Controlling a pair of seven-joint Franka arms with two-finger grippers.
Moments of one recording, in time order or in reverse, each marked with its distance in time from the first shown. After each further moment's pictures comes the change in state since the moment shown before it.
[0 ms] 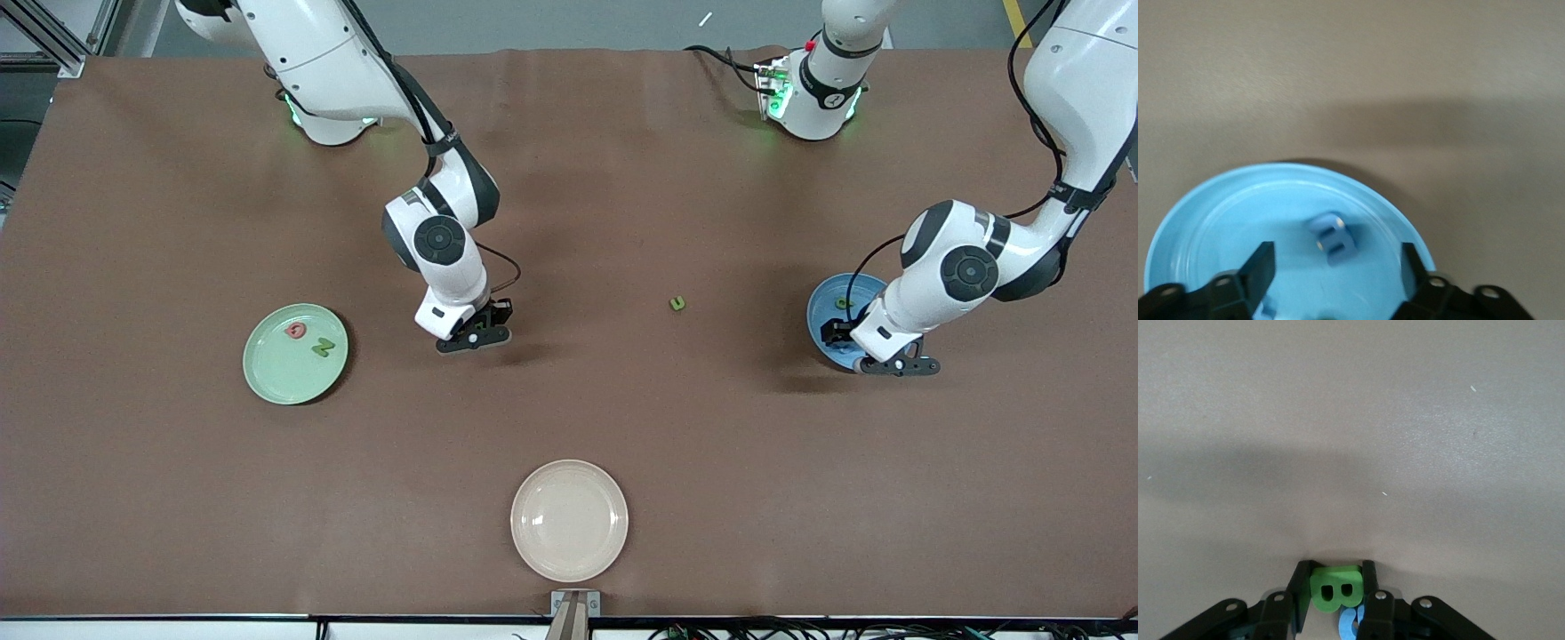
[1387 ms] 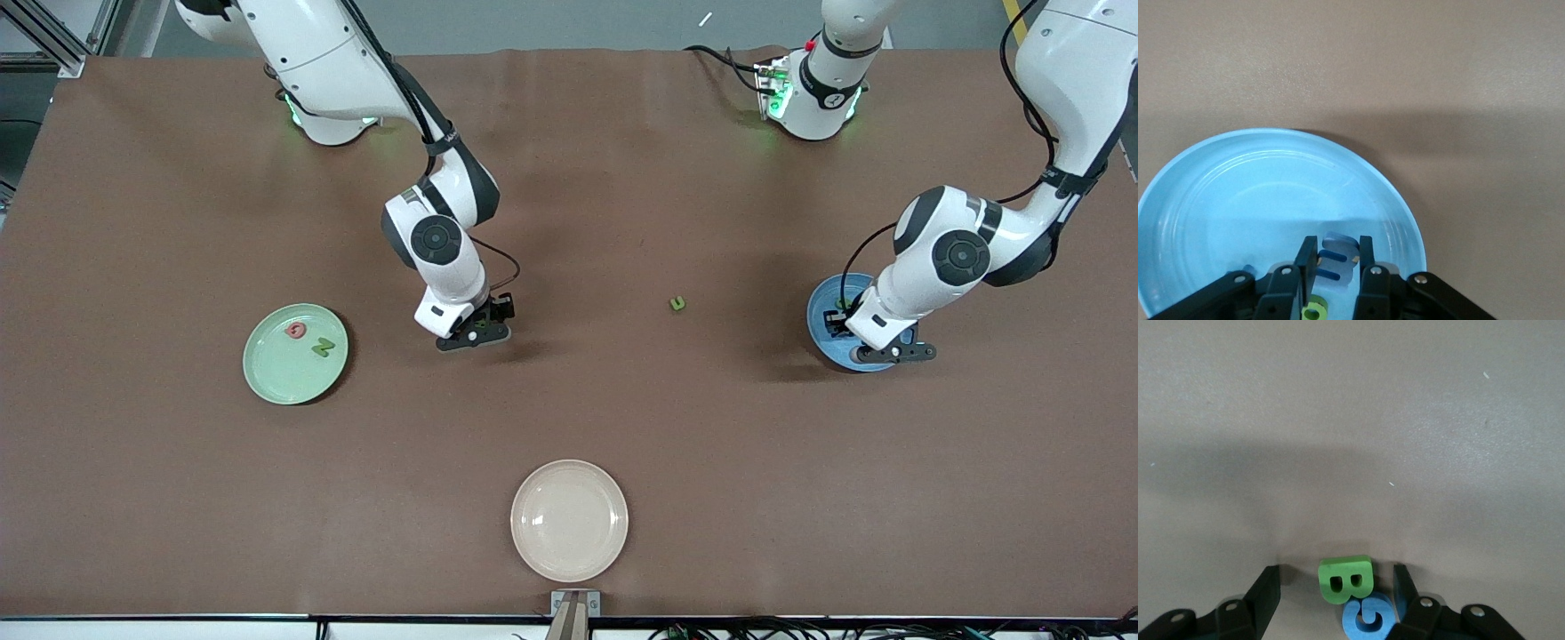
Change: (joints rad) left arm -0.010 -0.048 0.047 -0.079 -0.043 0.100 -0.033; right arm -0.001 -0.005 0.004 -0.018 0.041 0.017 -0.050
